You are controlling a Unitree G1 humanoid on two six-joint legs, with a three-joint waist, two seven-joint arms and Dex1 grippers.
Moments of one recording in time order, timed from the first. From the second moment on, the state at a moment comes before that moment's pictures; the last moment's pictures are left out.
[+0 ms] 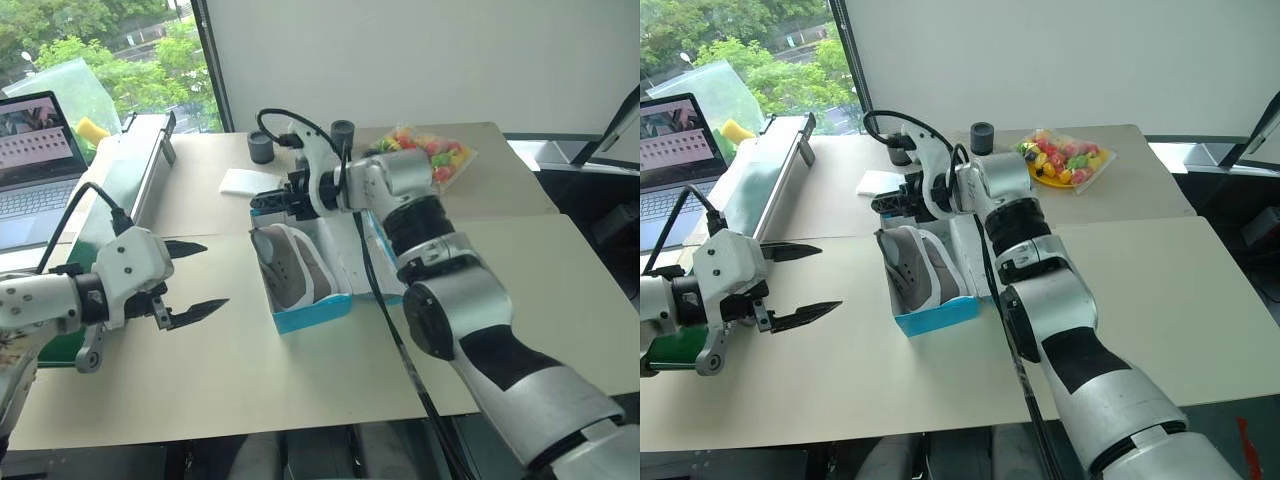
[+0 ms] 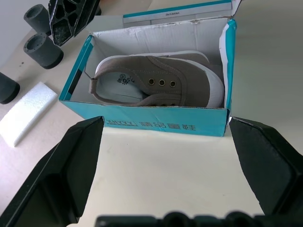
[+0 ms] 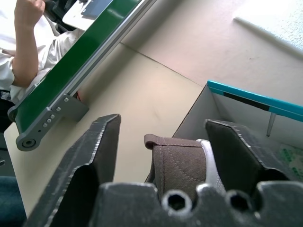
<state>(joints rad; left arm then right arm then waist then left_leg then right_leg) -0.03 1.04 0.36 -0.54 -0.47 0.51 -0.98 -1.37 0.00 -0.04 0.82 0.22 0.97 0.65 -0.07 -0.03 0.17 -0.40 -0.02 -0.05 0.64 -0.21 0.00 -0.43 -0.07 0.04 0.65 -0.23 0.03</state>
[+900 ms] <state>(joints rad) -0.03 1.04 0.37 -0.54 -0.47 0.52 -0.97 -1.28 0.13 0.23 1.11 -0.03 0.53 0.65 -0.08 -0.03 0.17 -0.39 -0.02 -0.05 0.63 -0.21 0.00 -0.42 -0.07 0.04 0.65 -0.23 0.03</state>
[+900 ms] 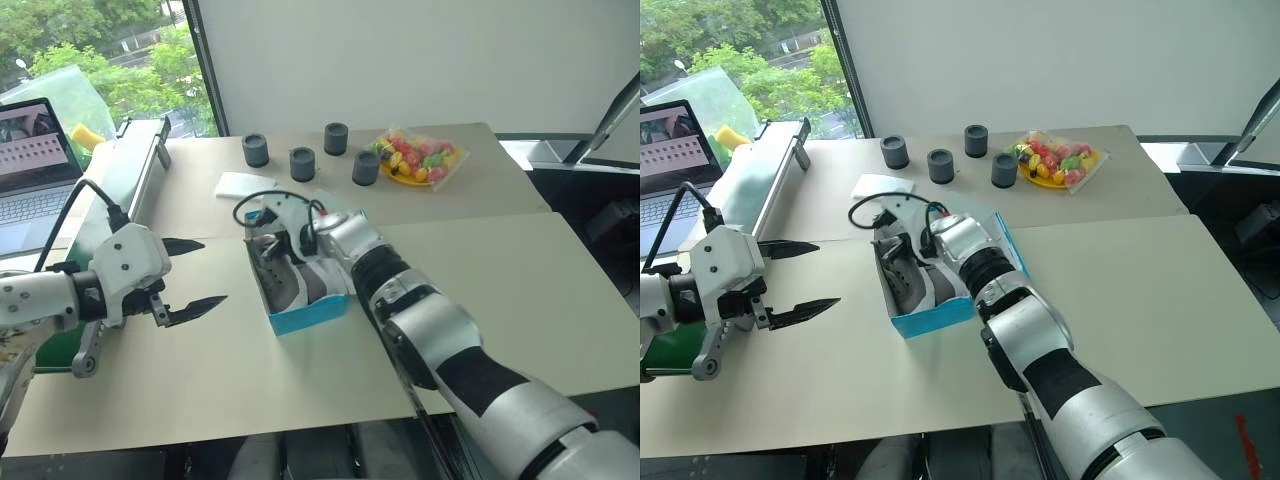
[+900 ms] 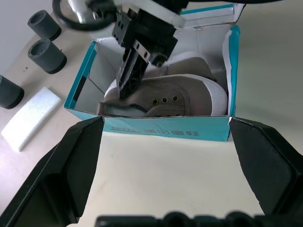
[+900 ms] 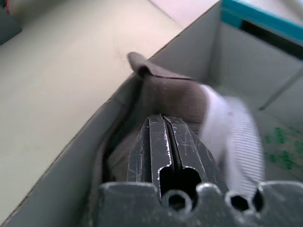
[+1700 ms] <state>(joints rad) -0.07 1.04 0.37 -0.54 -0.46 0.54 -0.95 -1.28 0.06 0.22 0.96 -0.04 0.64 0.81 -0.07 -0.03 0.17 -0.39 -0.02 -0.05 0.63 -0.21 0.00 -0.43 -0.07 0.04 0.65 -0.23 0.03</state>
